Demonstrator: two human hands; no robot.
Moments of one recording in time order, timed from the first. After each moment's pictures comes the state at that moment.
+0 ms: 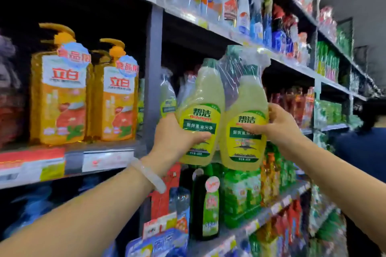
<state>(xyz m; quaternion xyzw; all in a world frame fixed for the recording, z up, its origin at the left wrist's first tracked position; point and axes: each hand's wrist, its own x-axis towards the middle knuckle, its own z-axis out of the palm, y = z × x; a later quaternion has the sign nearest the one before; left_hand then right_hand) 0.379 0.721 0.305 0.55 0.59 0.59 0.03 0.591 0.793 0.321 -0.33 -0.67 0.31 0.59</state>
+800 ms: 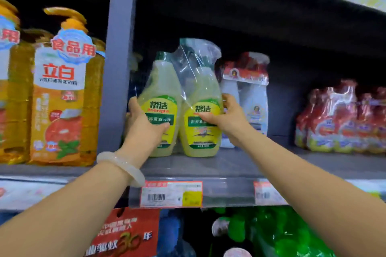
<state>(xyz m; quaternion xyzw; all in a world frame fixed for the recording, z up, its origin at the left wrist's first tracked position) 0.310 0.879 0.331 0.28 0.72 0.61 -0.16 0.397 1.046 0.357 -0.10 -0.75 0.44 0.48</state>
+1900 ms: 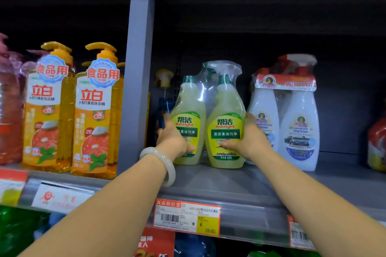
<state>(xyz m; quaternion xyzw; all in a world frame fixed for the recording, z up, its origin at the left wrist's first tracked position) 0.288 0.910 0.349 0.20 0.83 0.51 -0.09 0.367 1.072 0.347 -0.18 -0.86 0.25 0.41</state>
